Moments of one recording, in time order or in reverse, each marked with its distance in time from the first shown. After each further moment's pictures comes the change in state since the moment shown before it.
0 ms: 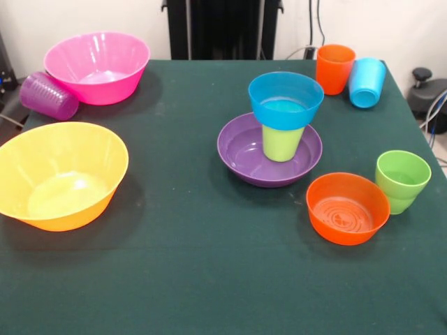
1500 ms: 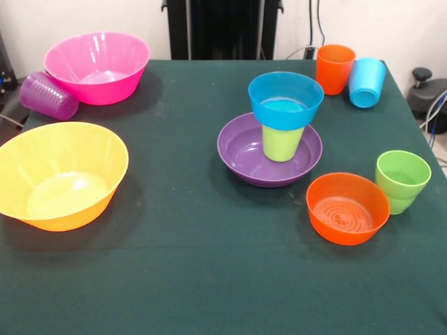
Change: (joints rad) arm 0.006 -0.043 0.109 0.215 -0.010 0.077 -0.212
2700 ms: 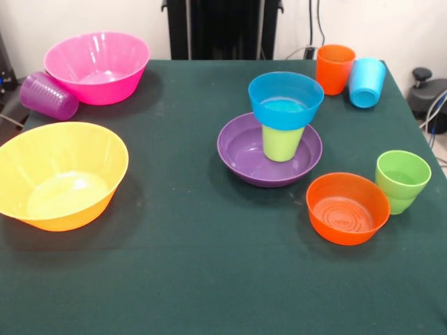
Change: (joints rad) arm -0.266 -0.060 0.279 0.174 0.207 0.280 -0.374
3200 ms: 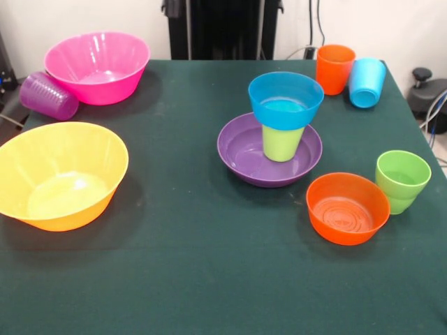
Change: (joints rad) arm -0.240 0.126 -0.031 0.097 0.578 -0.215 -0.778
